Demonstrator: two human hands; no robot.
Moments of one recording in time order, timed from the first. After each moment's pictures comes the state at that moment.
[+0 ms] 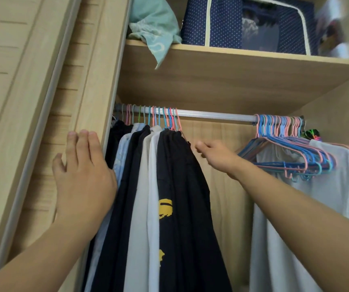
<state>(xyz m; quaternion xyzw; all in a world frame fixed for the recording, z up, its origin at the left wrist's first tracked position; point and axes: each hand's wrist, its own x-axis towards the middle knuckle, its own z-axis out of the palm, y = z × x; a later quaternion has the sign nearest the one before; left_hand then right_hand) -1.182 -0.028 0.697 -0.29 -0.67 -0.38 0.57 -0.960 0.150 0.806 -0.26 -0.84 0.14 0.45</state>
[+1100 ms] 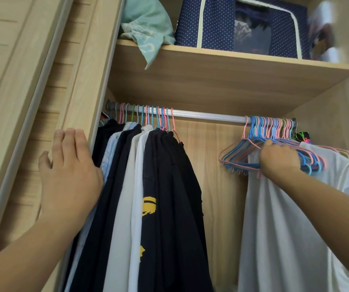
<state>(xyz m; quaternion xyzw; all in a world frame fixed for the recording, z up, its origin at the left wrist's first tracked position) -1.172 -0.031 0.698 -0.29 -0.68 -0.37 0.55 -0.829 0.231 0.811 -0.59 -0.62 -0.37 0.36</state>
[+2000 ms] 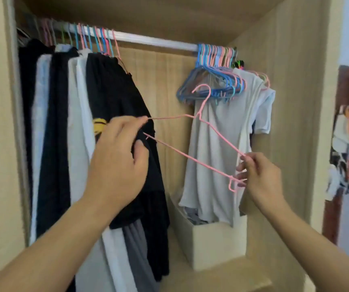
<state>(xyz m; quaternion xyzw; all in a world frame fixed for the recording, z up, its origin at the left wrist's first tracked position) -1.007 -0.036 0.609 -0.63 -0.43 -0.55 0.34 -0.736 0.103 0.558 -0.39 -0.60 0.14 0.68</state>
